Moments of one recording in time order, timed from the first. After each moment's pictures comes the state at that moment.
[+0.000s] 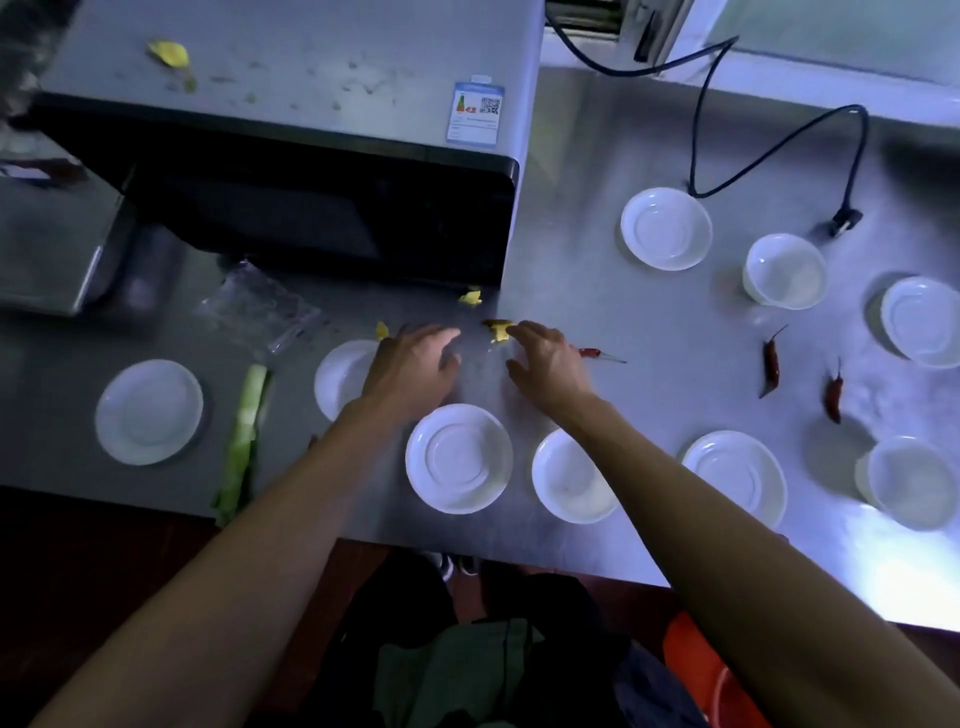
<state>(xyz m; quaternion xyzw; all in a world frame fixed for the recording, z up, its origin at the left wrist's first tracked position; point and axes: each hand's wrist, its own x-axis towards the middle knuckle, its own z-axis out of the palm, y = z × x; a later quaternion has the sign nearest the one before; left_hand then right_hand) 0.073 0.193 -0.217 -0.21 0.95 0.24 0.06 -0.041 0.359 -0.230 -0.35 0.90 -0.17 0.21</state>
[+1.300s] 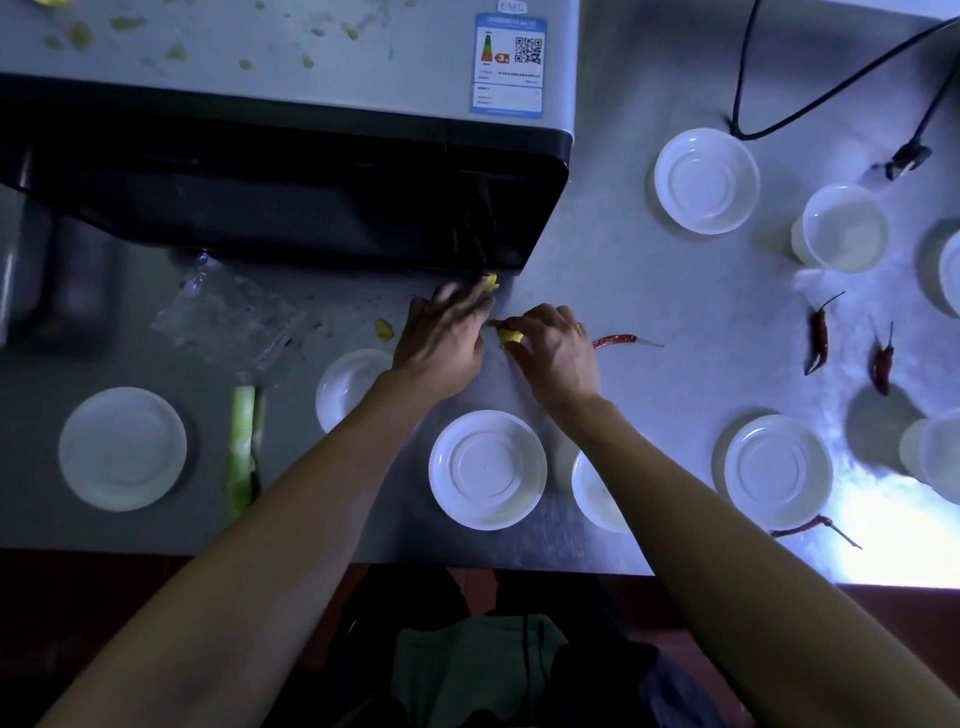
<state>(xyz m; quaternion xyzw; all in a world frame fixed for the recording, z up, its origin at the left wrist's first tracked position) 0.023 0.161 -0.273 -0.09 0.98 0.16 0.12 -0.038 0.317 -0.262 -0.29 0.93 -0.14 0.18</state>
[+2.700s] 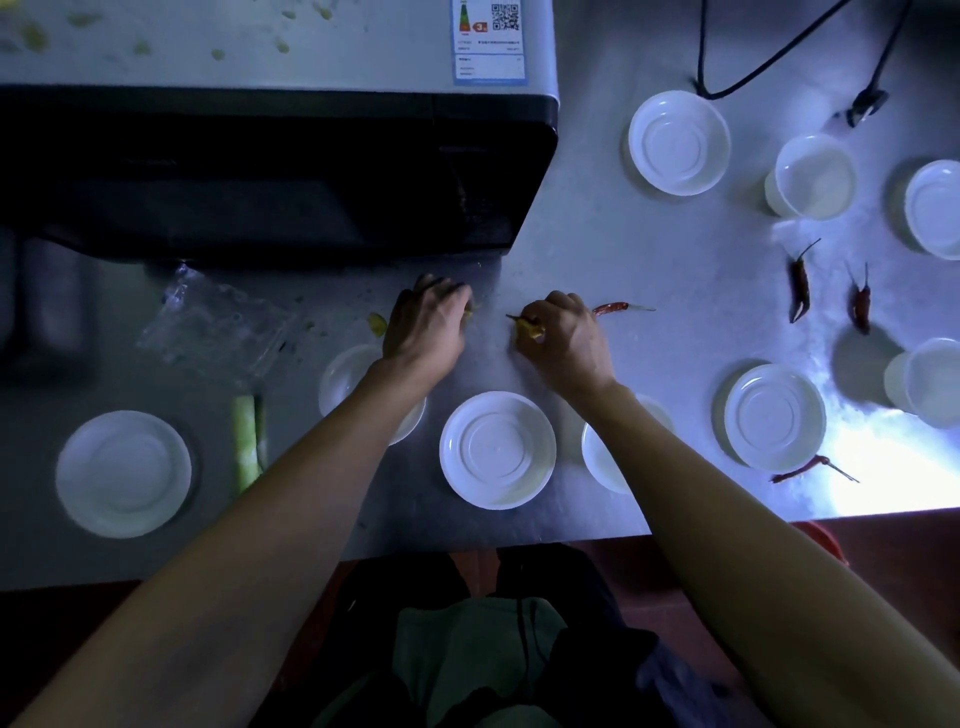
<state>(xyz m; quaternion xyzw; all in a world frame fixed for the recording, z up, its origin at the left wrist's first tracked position) 0.027 0.150 -0.268 -0.10 0.97 0.22 0.08 -0.026 0.330 -0.256 -0.22 0.94 -0.19 0.15</state>
